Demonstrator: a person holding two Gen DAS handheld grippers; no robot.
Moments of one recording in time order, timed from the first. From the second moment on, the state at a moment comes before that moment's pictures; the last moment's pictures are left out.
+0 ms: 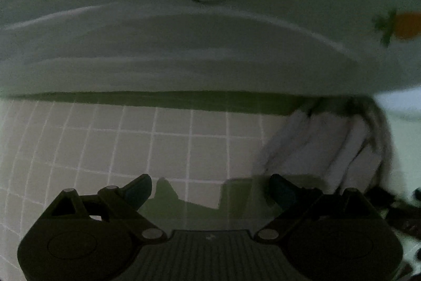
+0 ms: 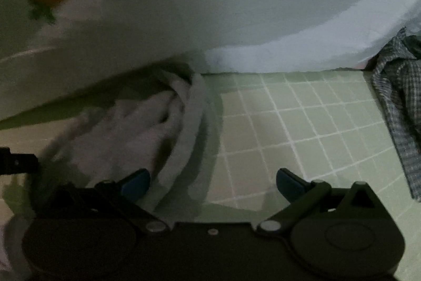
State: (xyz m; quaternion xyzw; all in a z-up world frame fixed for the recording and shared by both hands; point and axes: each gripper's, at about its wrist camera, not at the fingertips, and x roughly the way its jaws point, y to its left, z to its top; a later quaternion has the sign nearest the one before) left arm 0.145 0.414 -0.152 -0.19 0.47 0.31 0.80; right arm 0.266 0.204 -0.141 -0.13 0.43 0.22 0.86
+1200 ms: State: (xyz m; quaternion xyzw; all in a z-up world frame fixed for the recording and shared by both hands) left arm -0.016 0.356 -0.079 -0.17 0.31 0.47 0.81; right arm 0.213 0.052 -0.042 -0.09 0.26 0.13 0.95
